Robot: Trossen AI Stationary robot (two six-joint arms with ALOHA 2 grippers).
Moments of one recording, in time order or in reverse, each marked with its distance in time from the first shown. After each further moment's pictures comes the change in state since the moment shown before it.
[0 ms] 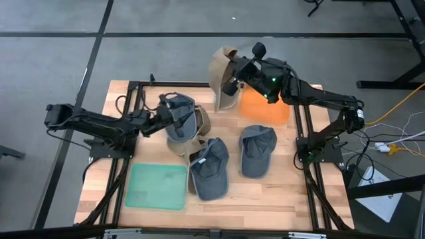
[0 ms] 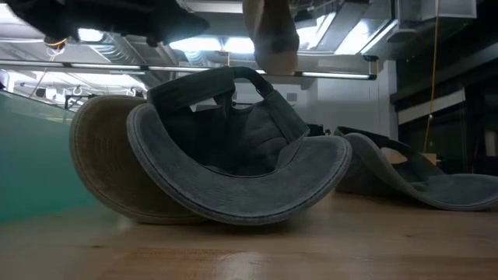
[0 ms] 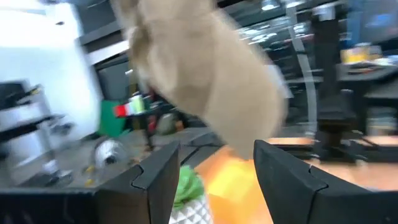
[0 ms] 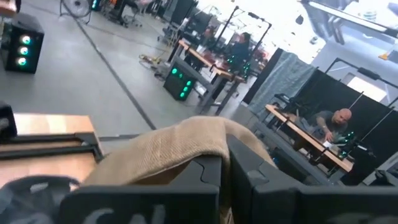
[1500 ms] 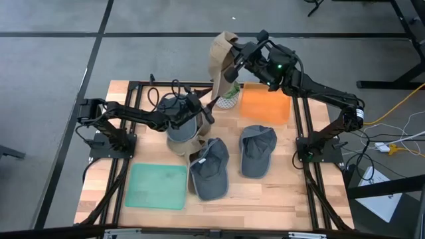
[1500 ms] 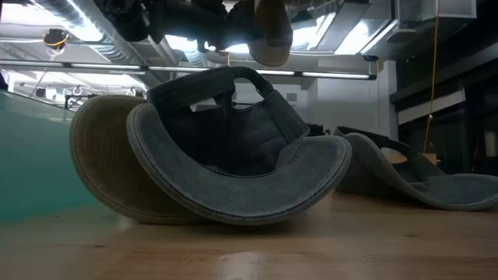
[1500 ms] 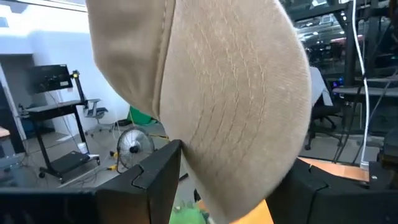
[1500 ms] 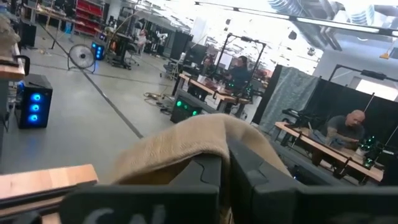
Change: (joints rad) left arm 0.100 0.472 0.395 0.097 -0.056 -0.034; right arm -0.120 0.001 0.000 0.135 -0.174 0.098
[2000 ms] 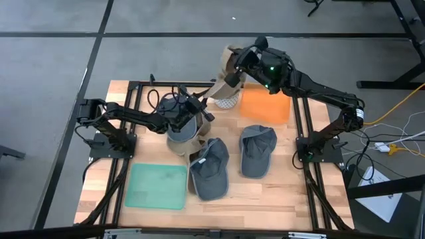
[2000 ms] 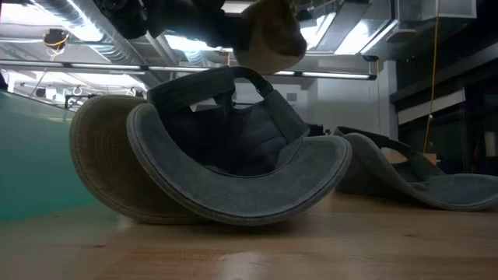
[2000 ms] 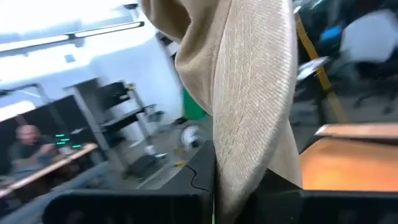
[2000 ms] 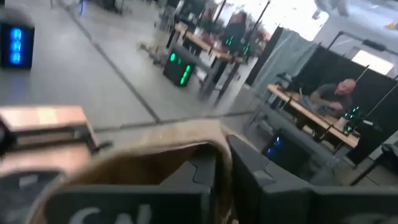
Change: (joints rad) left arm -0.044 -0.005 0.000 0.005 -0.237 0.309; right arm 0.000 0.000 0.000 -0.216 0.089 -0.004
